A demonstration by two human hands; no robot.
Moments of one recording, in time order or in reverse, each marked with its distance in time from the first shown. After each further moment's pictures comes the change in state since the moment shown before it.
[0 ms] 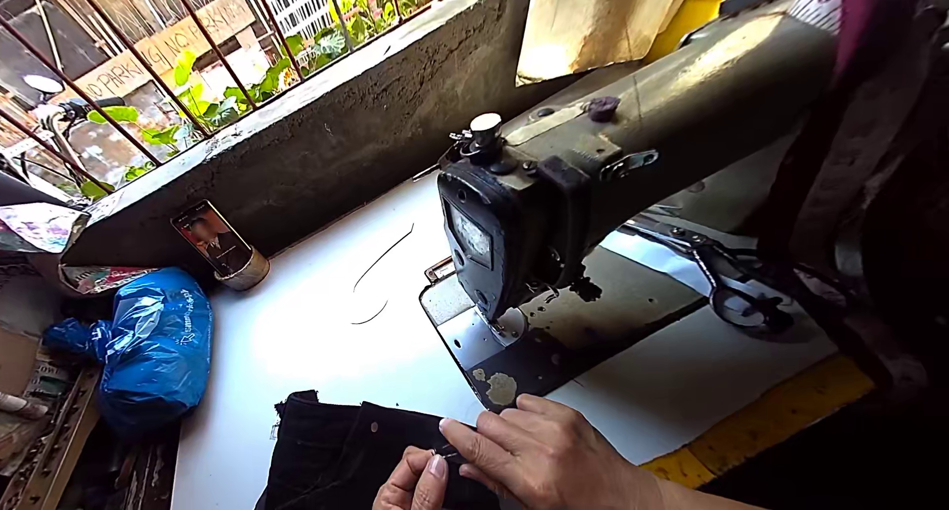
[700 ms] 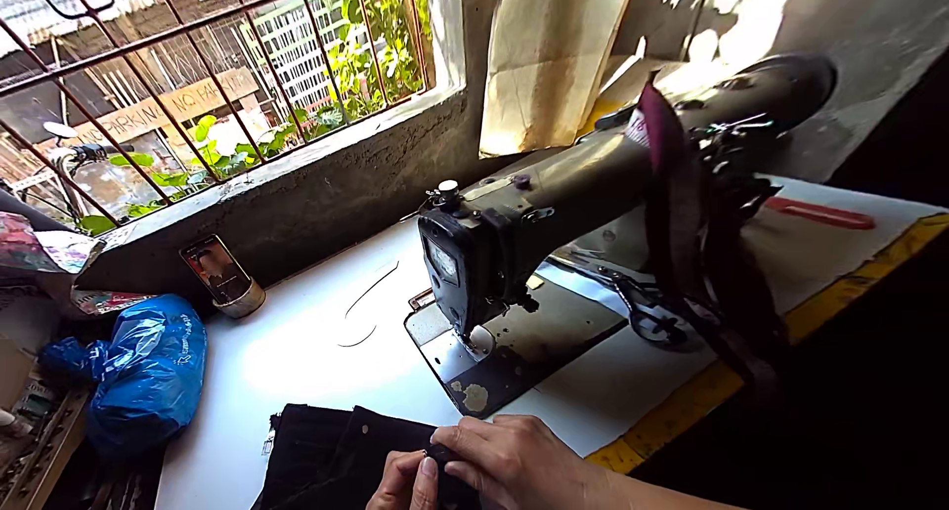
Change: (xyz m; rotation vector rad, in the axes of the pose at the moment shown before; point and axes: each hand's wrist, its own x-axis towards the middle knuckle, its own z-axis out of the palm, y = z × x) left_hand 0.002 -0.021 -0.007 0.098 -0.108 0.265; right_hand -0.007 -0.006 -0.008 0.167 -0.094 0.076
